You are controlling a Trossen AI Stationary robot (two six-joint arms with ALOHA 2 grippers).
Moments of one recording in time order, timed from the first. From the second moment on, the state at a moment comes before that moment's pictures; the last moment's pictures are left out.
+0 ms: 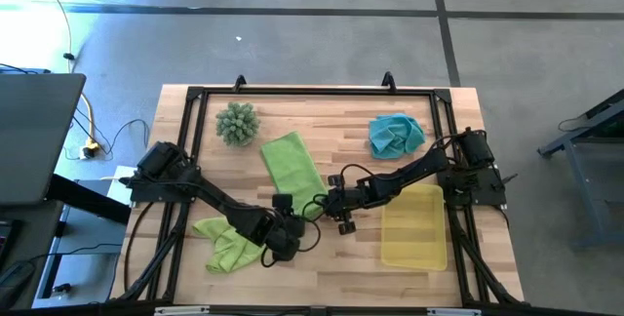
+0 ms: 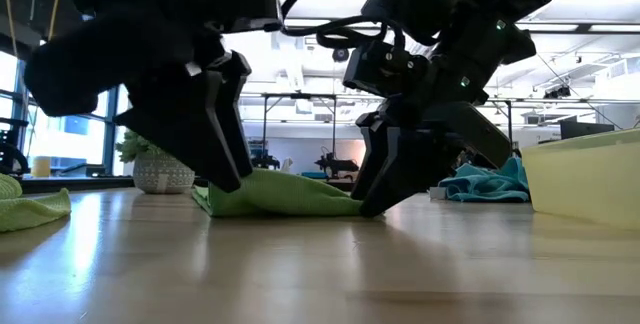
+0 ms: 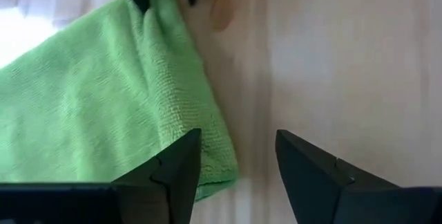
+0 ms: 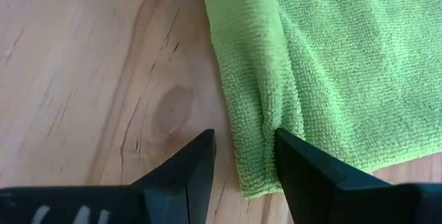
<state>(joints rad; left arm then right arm) -0.39 1.91 1.17 -0.49 -0.47 -0.39 0.22 1.92 0.97 -0.01 0.10 -0.09</state>
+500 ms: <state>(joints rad) -0.34 1.91 1.11 -0.51 -0.48 -0.50 0.22 1.92 0.97 0.00 0.10 -0.09</state>
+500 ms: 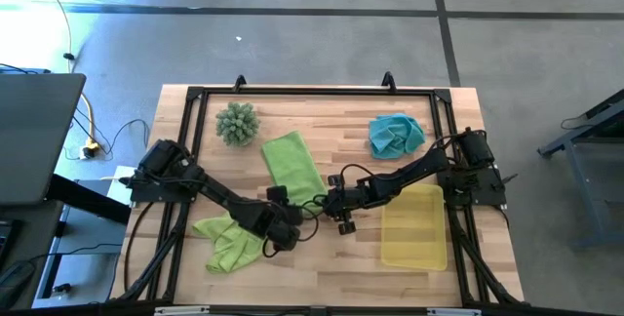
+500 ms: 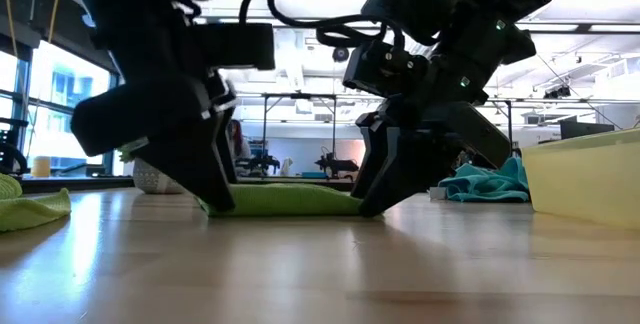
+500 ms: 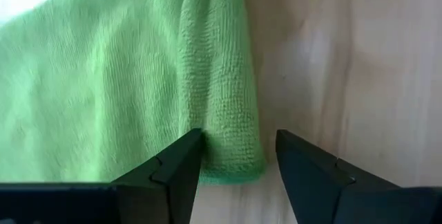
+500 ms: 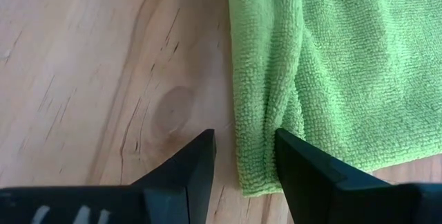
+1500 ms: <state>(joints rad) -0.34 1.91 1.06 -0.43 -0.46 -0.67 0.31 1.79 0.96 -0.05 0.21 -0.32</state>
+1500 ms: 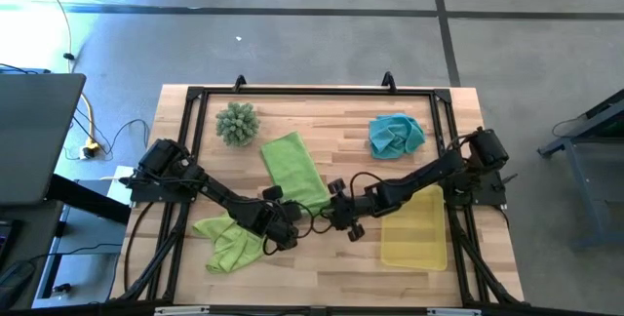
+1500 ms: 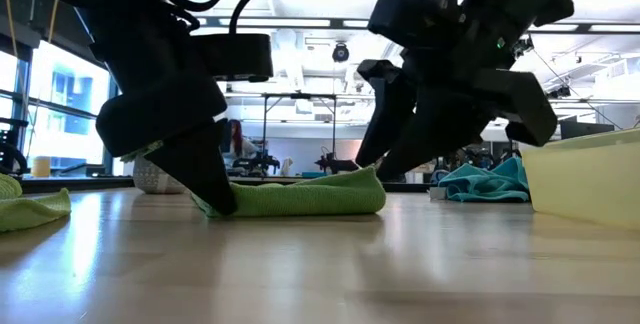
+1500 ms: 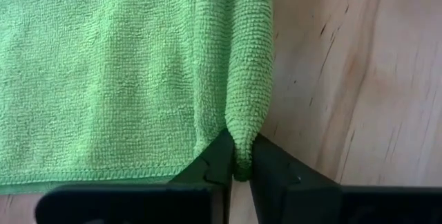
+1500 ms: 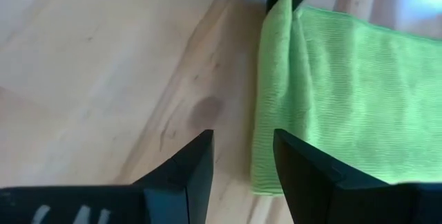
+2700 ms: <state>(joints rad) -0.42 1.89 1.06 -0.32 -0.43 -0.82 0.18 1.92 1.01 -0.08 -0.05 -0.15</state>
